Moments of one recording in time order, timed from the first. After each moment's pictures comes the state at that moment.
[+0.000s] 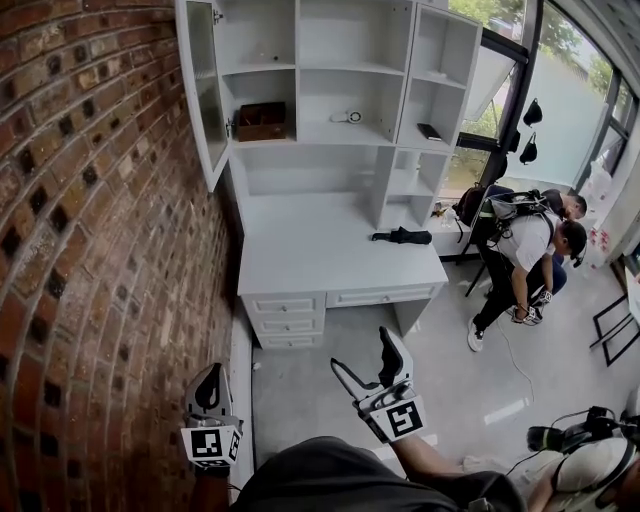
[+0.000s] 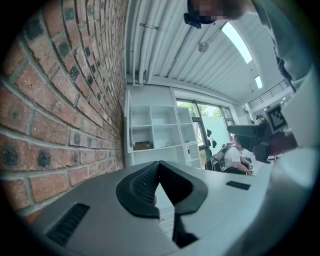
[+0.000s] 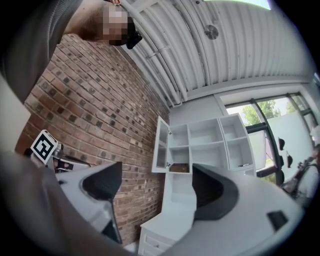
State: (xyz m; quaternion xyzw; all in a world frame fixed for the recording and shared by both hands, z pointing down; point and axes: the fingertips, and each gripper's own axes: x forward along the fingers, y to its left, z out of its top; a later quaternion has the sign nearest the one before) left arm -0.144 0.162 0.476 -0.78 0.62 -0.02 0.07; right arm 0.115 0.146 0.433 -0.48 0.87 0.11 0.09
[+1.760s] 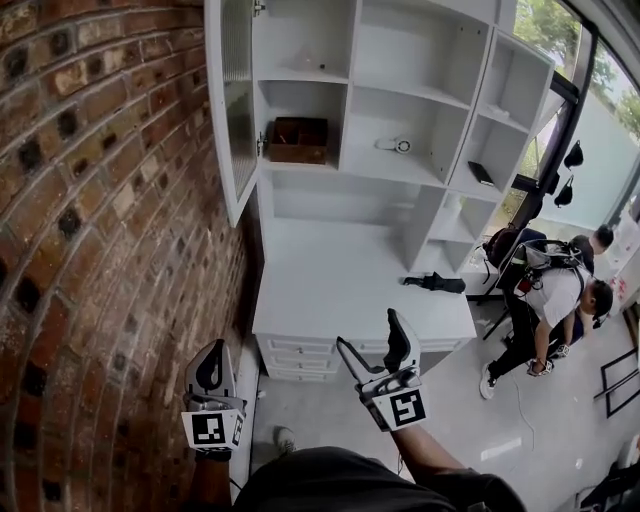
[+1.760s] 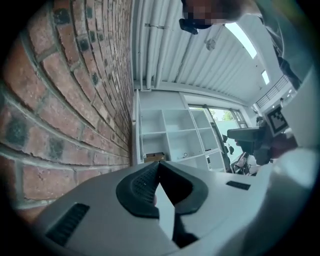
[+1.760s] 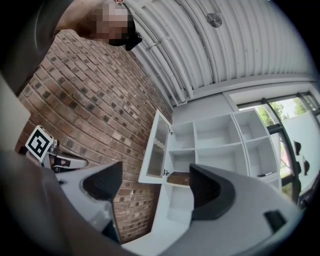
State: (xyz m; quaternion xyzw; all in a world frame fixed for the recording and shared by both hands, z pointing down) left arm -0.191 -0.049 0.431 -0.75 0.65 0.04 0.12; right arm 0.056 -0.084 0.391 -0.46 0.87 0.16 0.10
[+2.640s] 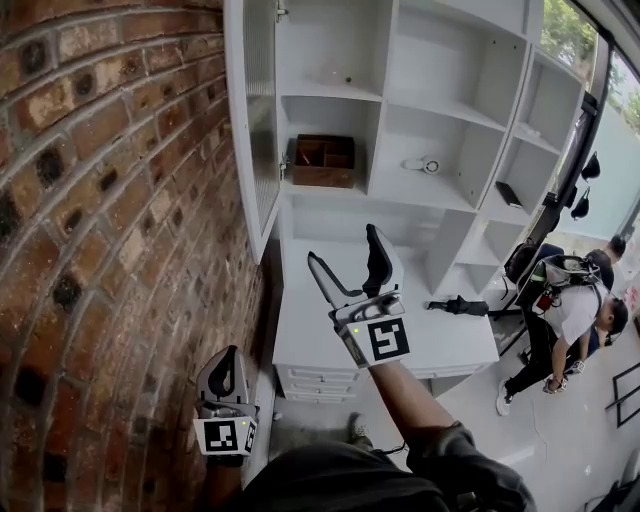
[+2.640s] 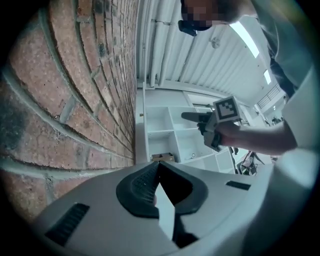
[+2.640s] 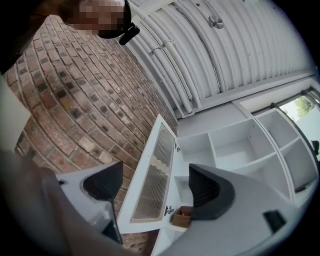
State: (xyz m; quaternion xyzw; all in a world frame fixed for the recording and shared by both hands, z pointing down) left arm -0.247 -0.147 0.421 -0.74 0.66 0.05 0.12; right arm -0.077 -0.261 0.258 -0.43 0.85 0.24 0.19
